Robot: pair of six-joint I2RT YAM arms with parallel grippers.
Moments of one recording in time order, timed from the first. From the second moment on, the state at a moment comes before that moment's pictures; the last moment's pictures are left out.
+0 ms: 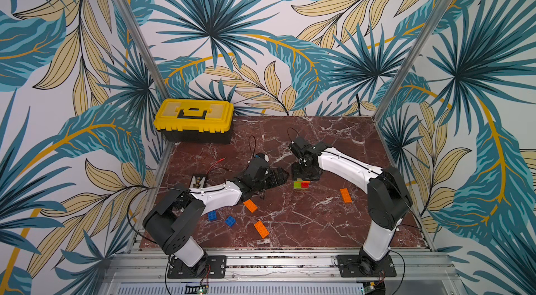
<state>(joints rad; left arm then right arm) -0.67 1.59 0.78 0.18 0.19 -0.96 0.59 1.84 1.42 -0.93 0.12 0.63</state>
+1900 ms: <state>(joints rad) -0.67 1.59 0.79 0.16 0.16 -0.97 0.59 1.89 1.40 -0.91 0.14 0.65</state>
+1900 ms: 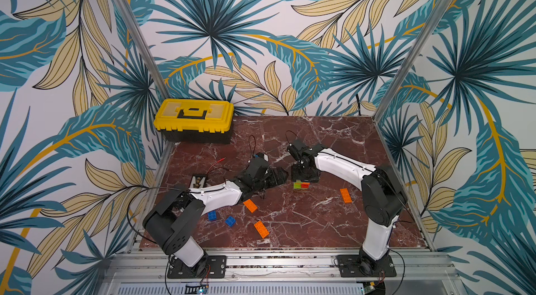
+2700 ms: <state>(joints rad) -0.67 1.58 0.79 0.16 0.13 -0.97 0.60 1.89 1.39 -0.91 0.15 0.67</state>
